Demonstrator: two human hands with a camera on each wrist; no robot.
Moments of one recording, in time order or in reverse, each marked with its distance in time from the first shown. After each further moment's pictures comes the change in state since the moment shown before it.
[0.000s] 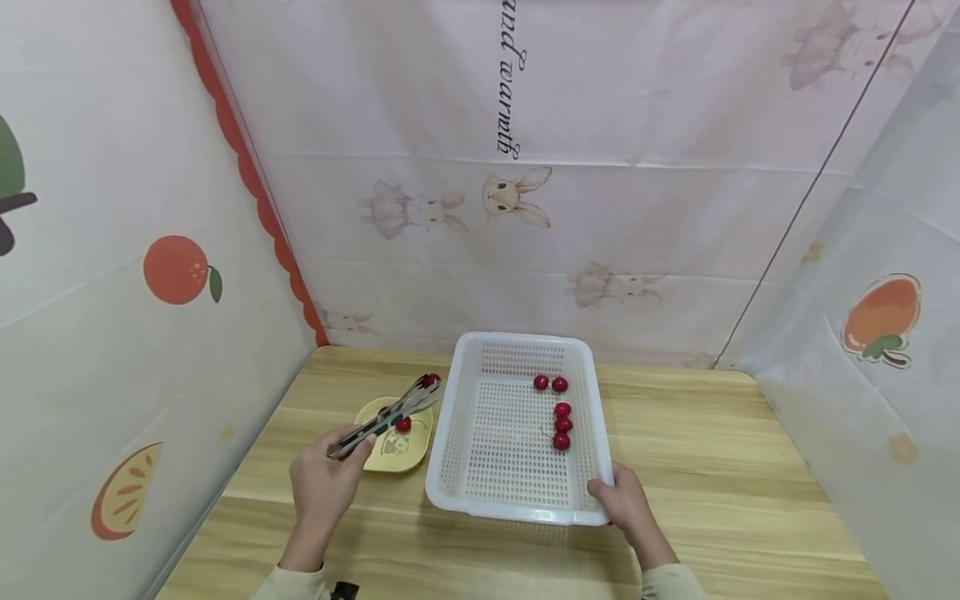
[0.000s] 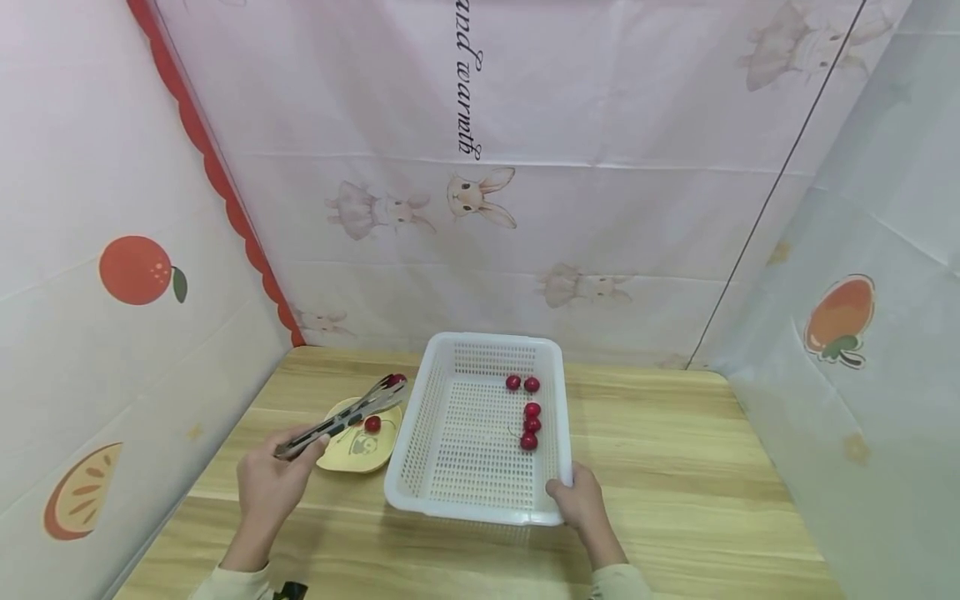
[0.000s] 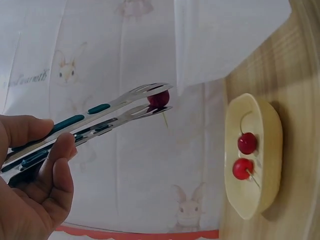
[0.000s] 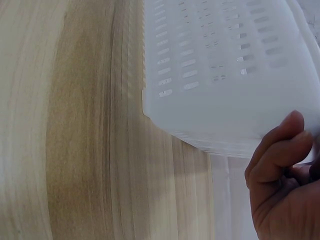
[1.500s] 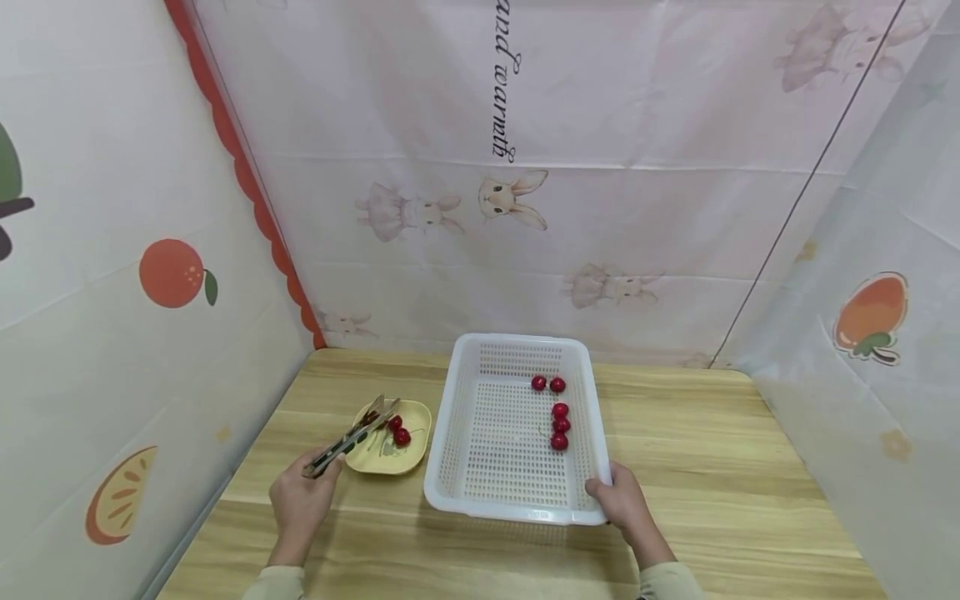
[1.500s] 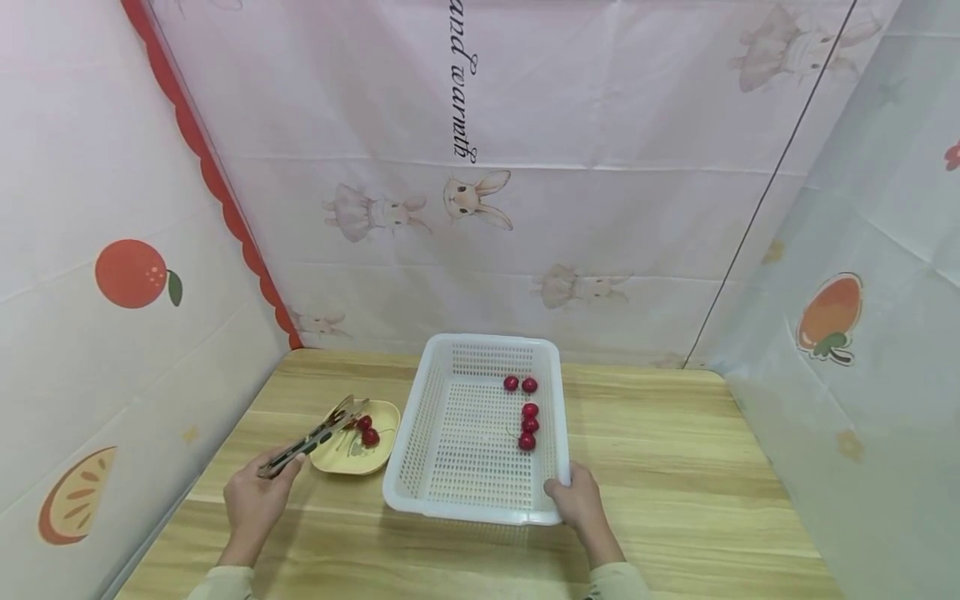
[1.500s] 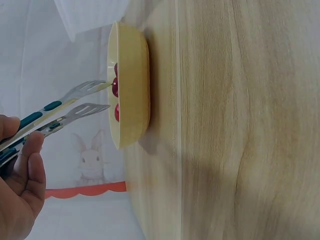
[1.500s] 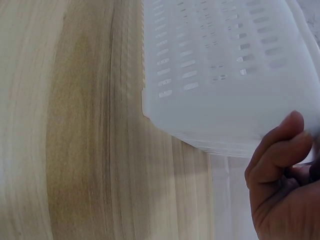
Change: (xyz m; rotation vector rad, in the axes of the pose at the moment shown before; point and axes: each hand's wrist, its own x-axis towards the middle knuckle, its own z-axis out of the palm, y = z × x) left_hand -0.002 -0.096 0.006 0.133 0.079 -0.025; right_hand 0.000 0.000 0.000 0.021 -0.013 -0.012
